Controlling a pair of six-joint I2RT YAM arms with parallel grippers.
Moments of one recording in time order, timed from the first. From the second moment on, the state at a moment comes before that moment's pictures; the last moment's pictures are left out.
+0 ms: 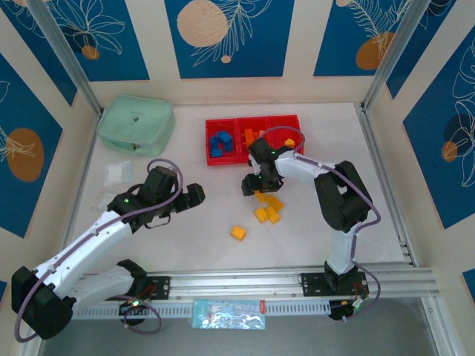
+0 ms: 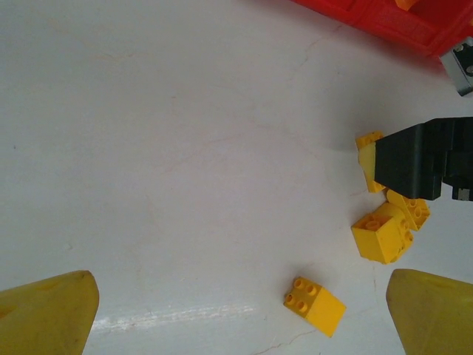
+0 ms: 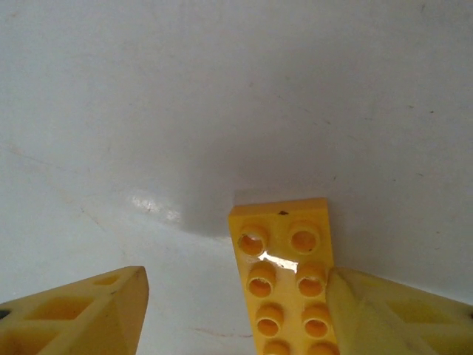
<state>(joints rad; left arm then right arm) -0.60 0.99 0.81 -0.70 0.02 -0.85 0.56 1.90 1.28 -0.73 -0.14 0.31</state>
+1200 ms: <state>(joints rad) -0.60 1.00 0.80 -0.71 0.00 -0.86 0.60 1.93 1.28 -0.77 0.08 0.35</state>
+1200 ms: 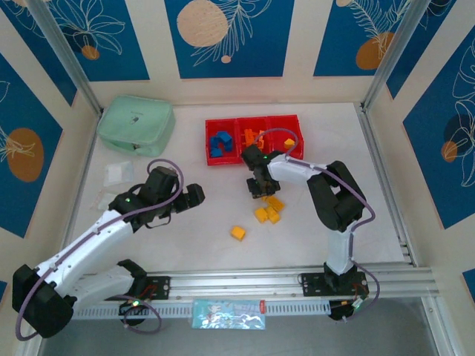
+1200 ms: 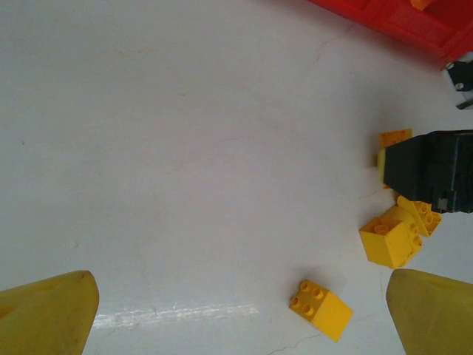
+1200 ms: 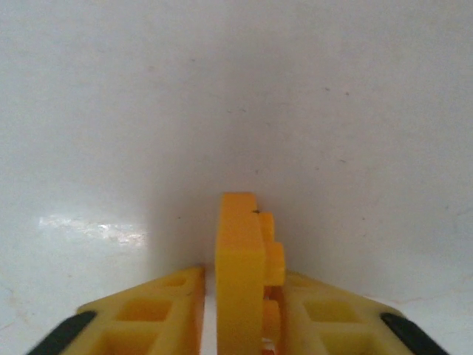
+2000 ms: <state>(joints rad) -0.61 1.32 1.02 -0.55 0.09 -0.78 0.25 1.99 1.74 -0.76 0.11 0.33</state>
